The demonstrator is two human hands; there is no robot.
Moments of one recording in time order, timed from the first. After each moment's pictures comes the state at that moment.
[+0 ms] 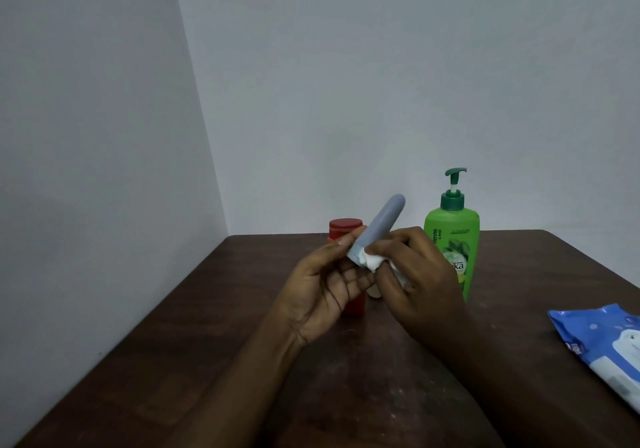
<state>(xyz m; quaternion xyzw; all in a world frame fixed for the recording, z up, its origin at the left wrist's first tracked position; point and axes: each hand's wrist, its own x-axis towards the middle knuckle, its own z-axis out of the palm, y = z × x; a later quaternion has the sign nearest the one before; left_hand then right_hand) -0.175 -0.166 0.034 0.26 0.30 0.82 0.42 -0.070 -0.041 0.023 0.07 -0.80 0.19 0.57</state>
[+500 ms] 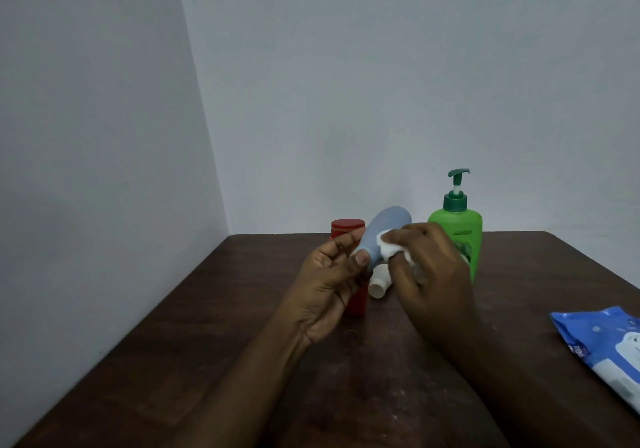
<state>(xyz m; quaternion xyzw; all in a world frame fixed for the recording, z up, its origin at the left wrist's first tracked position) -0.175 -0.158 0.029 0.31 0.36 0.82 0.33 -0.069 -0.033 0.025 0.03 -0.78 0.20 0.59</state>
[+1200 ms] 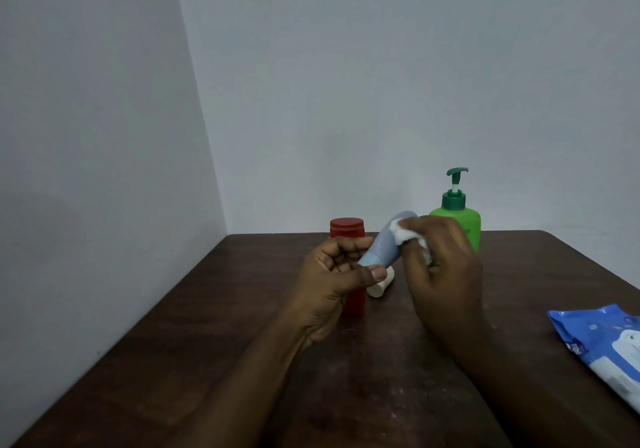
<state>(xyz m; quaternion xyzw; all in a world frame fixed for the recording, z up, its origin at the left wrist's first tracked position) -0.168 -0.159 0.029 0.35 0.45 0.79 0.23 -0.070 -0.027 0.025 -0.03 -0.75 0.23 0.62</state>
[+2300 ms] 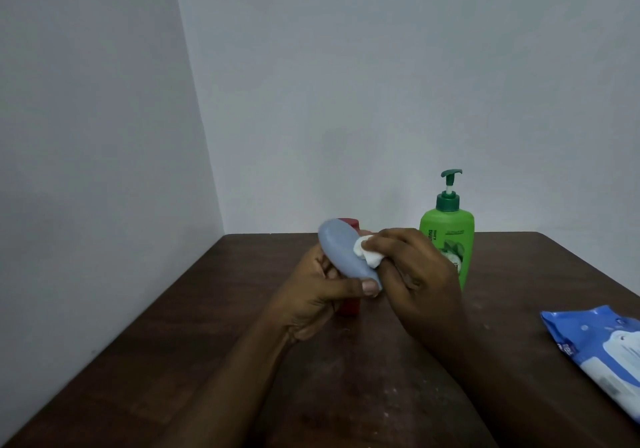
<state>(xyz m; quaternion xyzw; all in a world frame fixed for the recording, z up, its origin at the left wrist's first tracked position) -0.172 -0.173 0.030 0.41 0.46 0.73 0.30 -0.068 -0.036 0.024 0.10 -0.78 0.19 0.59</state>
